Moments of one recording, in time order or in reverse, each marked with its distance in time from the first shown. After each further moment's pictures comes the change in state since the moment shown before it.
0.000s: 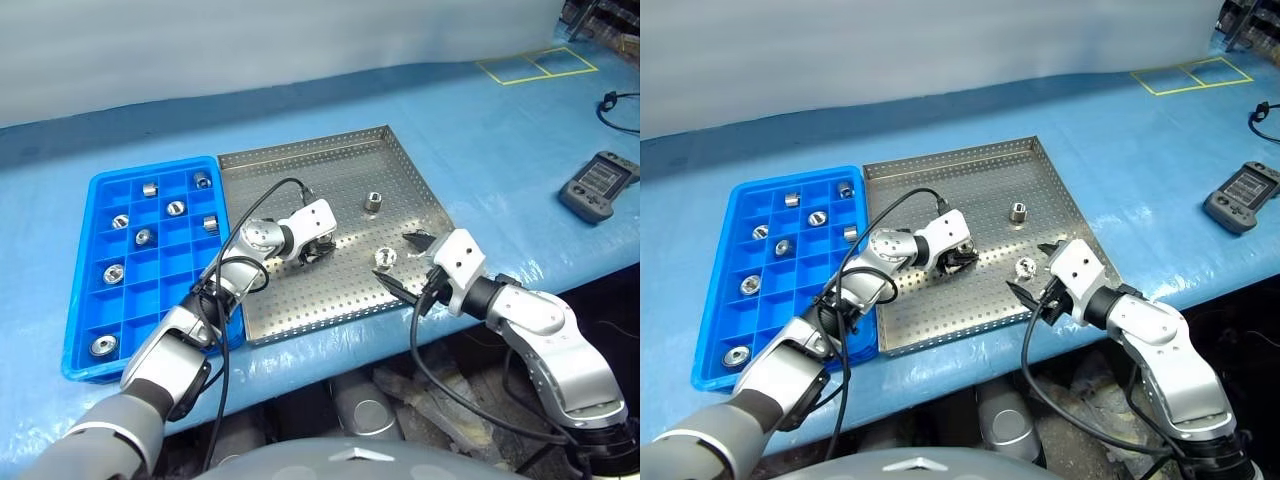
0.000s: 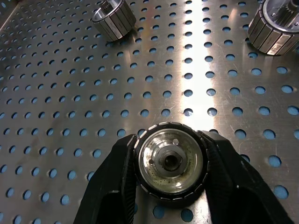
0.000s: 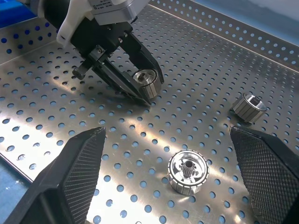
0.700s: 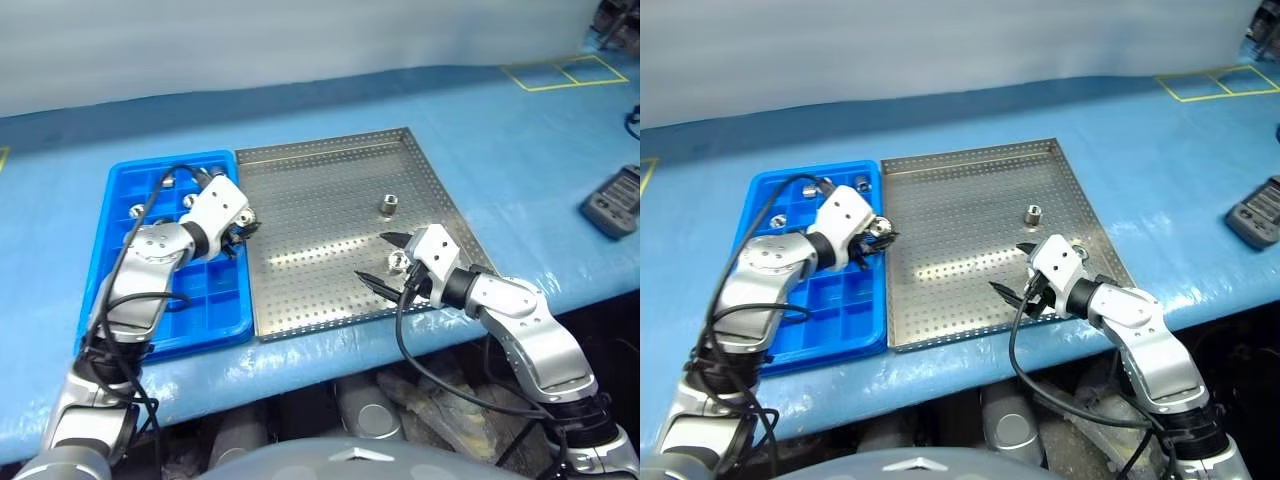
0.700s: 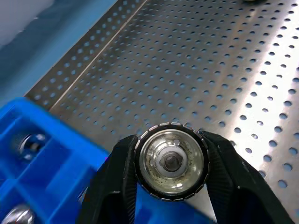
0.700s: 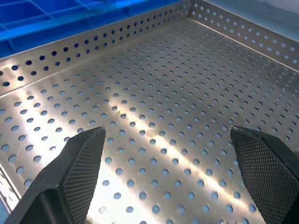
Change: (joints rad) left arm 0.369 0.326 0.425 -0.855 -0.100 0.568 0.067; right arm -0.153 0.034 0.112 0.155 -0.006 -0.055 0.075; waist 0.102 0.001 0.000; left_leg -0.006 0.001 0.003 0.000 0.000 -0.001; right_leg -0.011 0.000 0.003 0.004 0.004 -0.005
